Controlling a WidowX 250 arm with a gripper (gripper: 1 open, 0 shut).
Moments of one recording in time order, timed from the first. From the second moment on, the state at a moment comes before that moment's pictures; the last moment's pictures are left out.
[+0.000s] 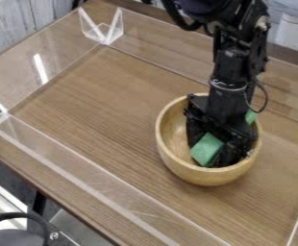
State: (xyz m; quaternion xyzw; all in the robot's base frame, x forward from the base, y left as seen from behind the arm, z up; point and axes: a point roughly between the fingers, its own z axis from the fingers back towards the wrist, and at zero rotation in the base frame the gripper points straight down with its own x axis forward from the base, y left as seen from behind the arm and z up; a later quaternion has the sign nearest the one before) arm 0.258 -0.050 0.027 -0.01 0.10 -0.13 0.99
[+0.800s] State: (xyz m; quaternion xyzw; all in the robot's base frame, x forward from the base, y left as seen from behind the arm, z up) arm 0.255 -0.042 0.060 -0.02 0.08 -0.11 0.99
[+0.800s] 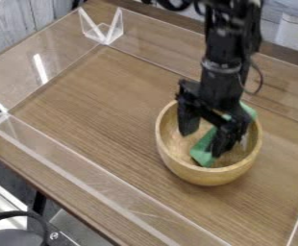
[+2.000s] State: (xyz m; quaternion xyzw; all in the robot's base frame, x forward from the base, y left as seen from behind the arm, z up) arm 0.274 0.002 0.139 -0.02 -0.01 -0.08 1.00
